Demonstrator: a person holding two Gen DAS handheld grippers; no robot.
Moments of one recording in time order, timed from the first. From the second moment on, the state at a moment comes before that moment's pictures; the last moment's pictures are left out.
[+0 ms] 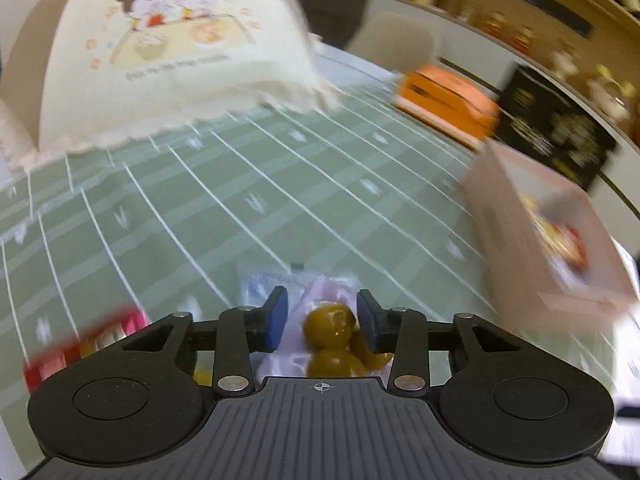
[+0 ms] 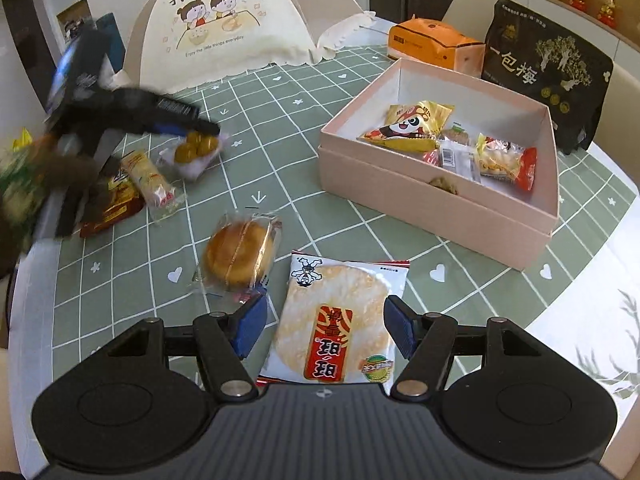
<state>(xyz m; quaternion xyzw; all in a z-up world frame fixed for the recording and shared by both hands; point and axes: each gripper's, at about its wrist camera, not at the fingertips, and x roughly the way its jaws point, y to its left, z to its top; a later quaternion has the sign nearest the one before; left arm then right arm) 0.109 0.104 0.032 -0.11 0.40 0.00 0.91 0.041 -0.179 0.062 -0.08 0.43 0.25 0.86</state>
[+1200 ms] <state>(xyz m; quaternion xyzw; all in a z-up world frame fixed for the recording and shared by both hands) -0.061 0.095 0.052 -0.15 0.43 0.07 0.89 0.004 -0.069 0.033 -0.16 0.40 0.44 0.79</state>
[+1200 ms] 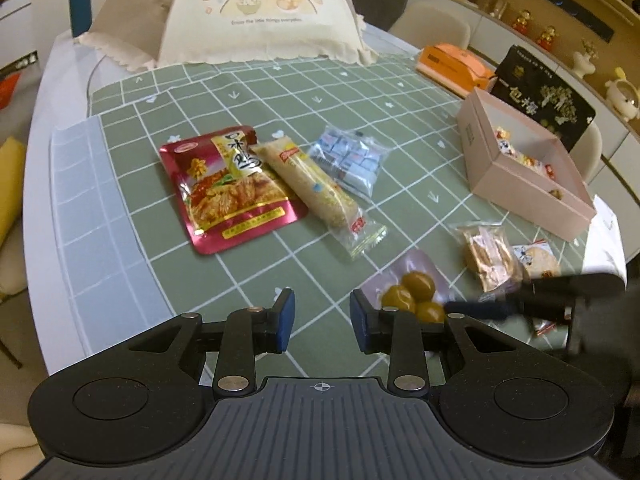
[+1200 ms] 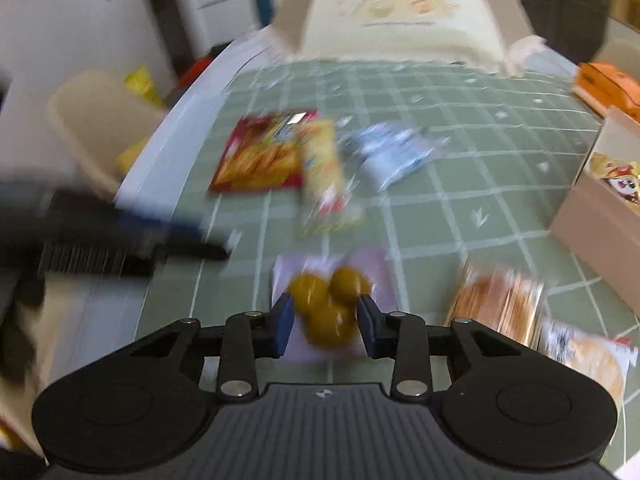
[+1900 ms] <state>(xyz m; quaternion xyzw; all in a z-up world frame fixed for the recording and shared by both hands) 0.052 0.108 0.031 -0.18 0.42 0.12 0.88 -0.022 -0.152 0.052 -0.13 0.39 0.32 0.85</state>
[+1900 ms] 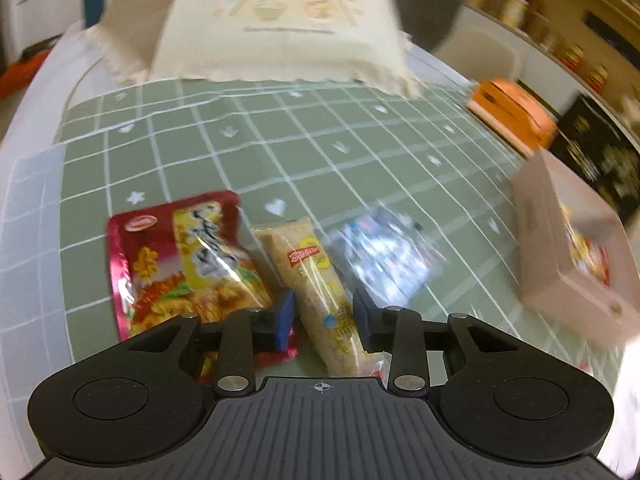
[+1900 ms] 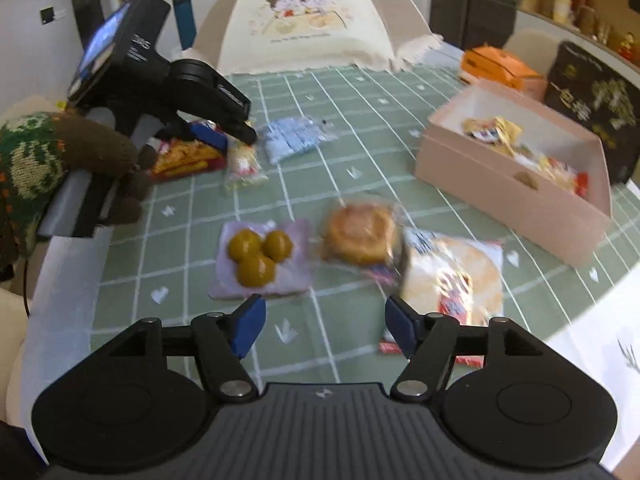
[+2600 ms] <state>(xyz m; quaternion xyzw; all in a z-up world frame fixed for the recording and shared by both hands) -0.043 0.067 0.033 -0.13 0.46 0.08 0.87 -0.015 -0.108 0.025 -0.20 0.37 0.35 0.84</state>
